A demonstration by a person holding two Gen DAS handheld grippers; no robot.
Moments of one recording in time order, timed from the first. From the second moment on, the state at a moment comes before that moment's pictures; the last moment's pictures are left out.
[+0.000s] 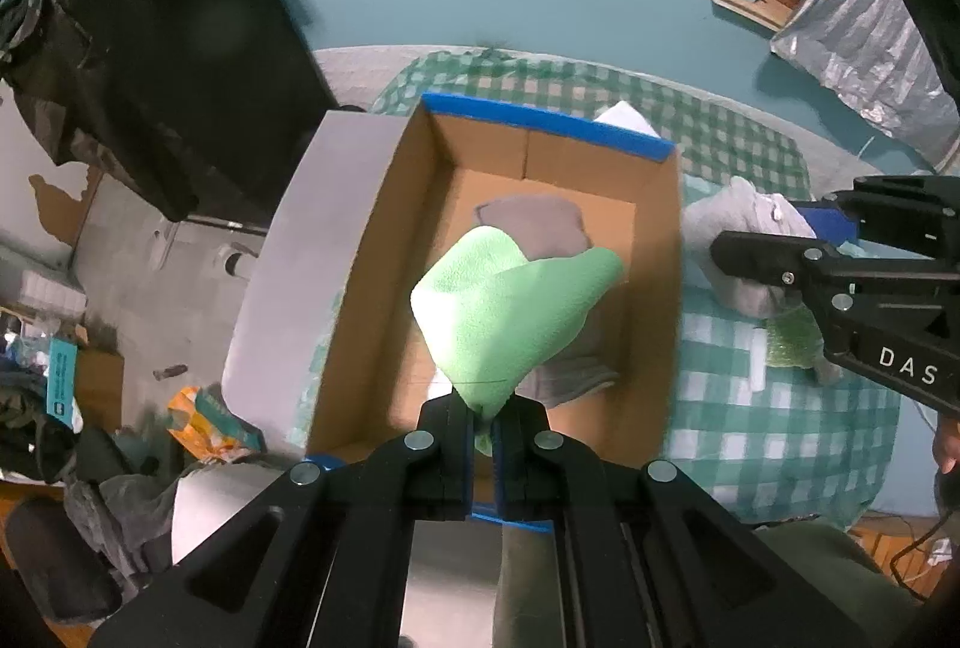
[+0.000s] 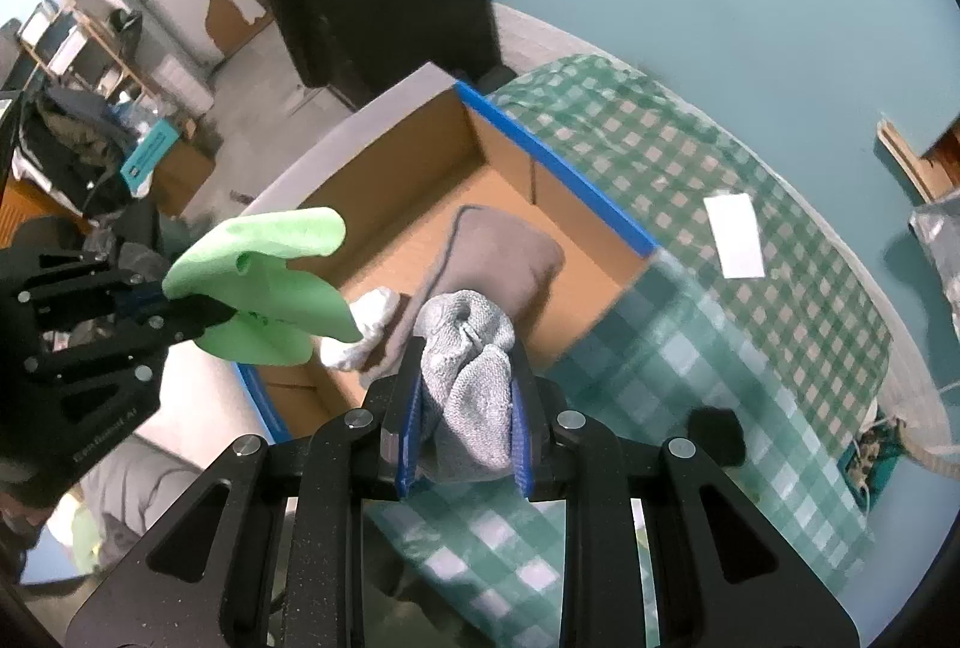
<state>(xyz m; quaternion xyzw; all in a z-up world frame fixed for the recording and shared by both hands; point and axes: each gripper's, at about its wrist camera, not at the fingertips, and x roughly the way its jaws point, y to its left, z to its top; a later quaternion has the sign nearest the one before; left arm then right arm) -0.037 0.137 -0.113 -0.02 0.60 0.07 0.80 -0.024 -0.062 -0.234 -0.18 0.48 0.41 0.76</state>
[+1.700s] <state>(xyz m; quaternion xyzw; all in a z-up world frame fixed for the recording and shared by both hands) -0.034 0.128 -0.120 -0.01 0.61 0.10 0.79 -0.022 -0.072 -0.232 -0.14 0.50 0.39 0.76</state>
